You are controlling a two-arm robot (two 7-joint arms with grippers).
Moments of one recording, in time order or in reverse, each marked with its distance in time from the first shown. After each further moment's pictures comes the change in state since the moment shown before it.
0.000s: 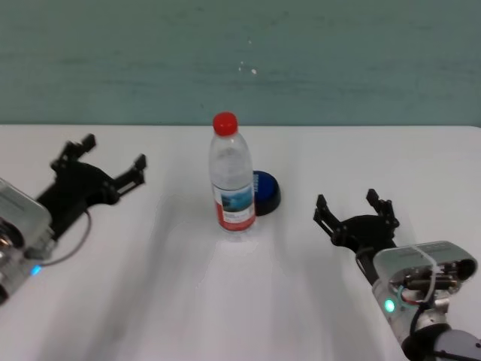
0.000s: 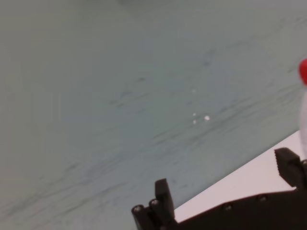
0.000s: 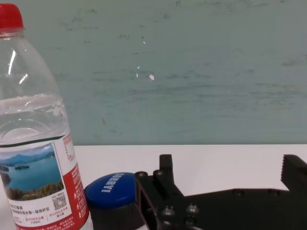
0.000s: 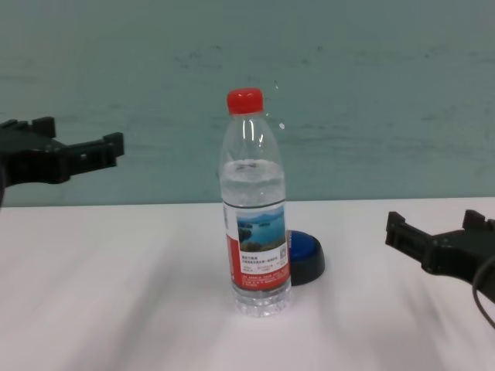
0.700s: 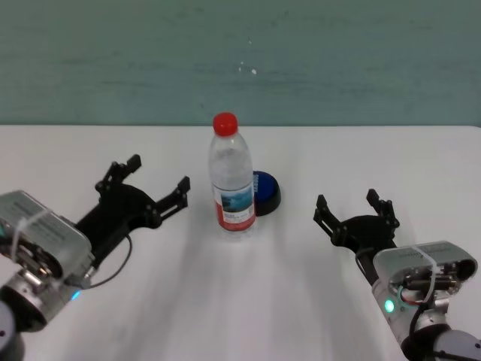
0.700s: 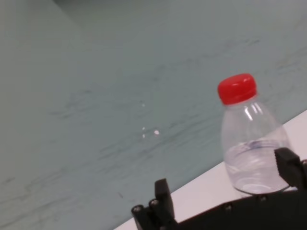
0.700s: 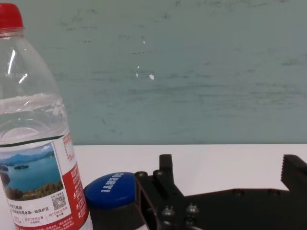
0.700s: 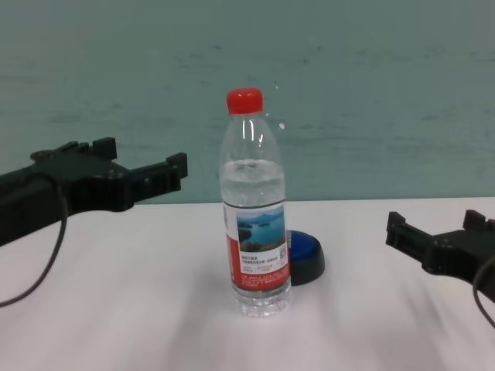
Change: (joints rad) left arm 0.065 -0.064 0.051 -0.064 0.031 -0.021 -0.003; right arm 0.000 0.000 0.000 0.000 0.000 0.000 0.000
